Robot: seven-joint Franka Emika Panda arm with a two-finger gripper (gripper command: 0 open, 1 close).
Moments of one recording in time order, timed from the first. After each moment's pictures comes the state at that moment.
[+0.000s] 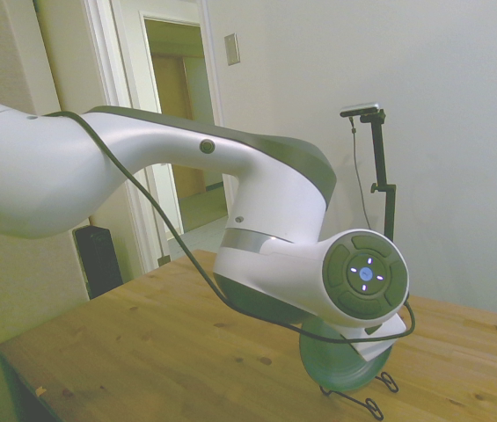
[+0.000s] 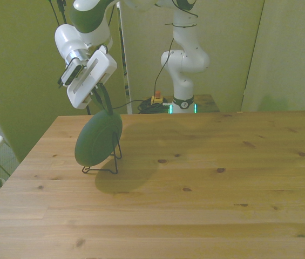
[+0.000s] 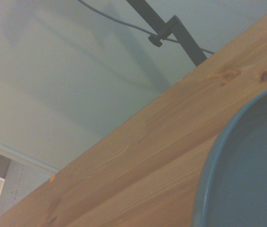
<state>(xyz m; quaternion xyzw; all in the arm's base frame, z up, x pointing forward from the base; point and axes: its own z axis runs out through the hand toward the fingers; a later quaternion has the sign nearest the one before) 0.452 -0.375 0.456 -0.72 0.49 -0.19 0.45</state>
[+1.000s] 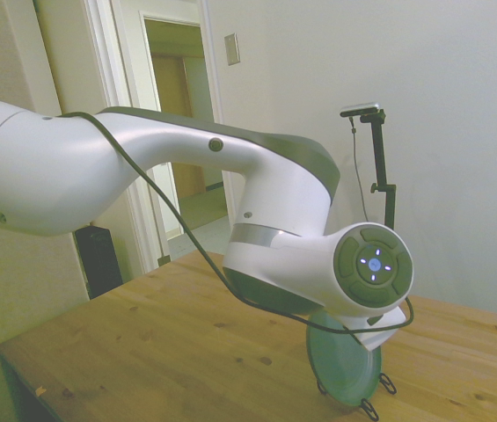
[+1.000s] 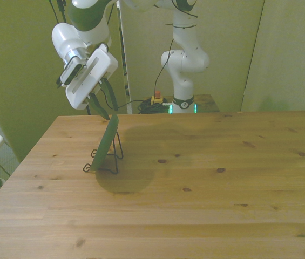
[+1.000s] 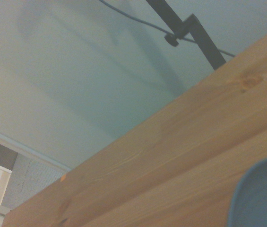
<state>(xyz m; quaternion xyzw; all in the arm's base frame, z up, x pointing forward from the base) 0.471 -0.371 0.480 -0.73 0.46 -0.20 0.46</state>
